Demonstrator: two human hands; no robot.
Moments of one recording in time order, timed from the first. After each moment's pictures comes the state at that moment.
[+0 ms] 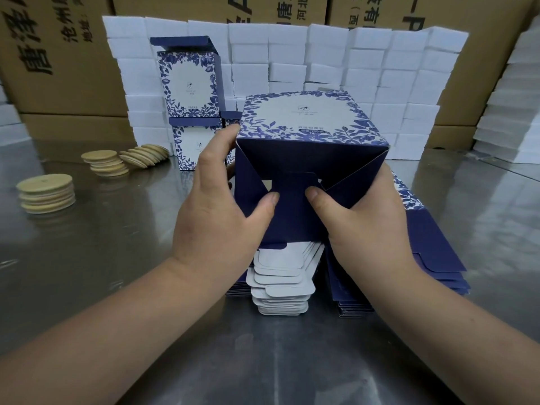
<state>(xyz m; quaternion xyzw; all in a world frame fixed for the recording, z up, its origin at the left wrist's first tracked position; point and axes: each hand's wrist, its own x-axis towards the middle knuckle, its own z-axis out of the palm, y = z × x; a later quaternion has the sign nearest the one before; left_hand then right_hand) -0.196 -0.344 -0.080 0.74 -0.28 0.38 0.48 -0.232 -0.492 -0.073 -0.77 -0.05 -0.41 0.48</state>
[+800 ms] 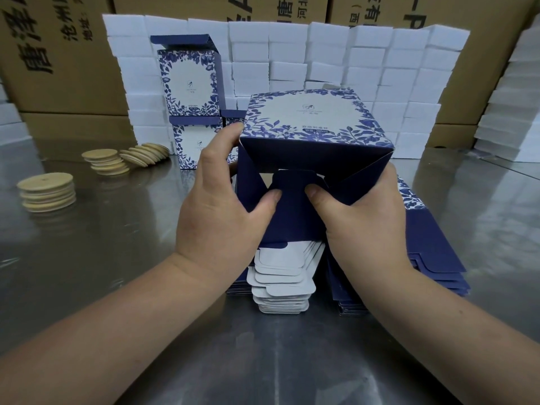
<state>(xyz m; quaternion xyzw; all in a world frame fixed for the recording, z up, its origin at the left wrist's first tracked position) -0.191 -0.347 -0.078 0.73 -0.29 0.40 0.48 -0.225 -0.491 -0.079 -0.73 -0.04 -0.44 0.52</state>
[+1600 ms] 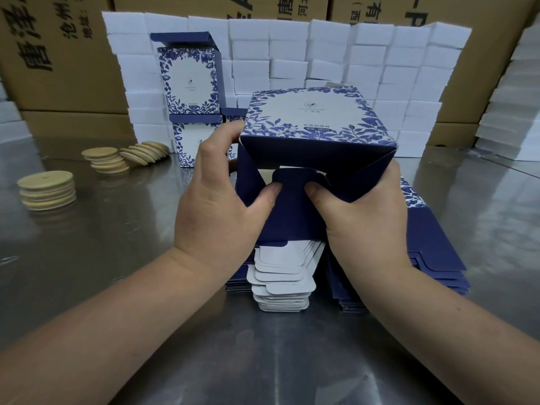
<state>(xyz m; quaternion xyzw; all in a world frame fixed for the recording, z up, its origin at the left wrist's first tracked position) -0.188 -0.347 -0.077 0.73 -0.28 0.42 0.46 -0.225 -0.491 -0.079 -0.73 -0.04 -0.44 0.52</state>
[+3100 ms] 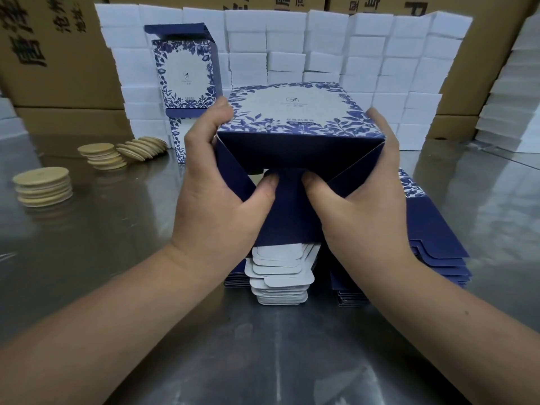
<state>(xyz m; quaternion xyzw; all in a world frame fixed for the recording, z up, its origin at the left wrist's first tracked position) -0.202 -0.349 -0.070 0.69 -0.30 0.38 0.54 -0.233 -0.485 -0.075 -0.74 -0.06 -0.42 0.52</state>
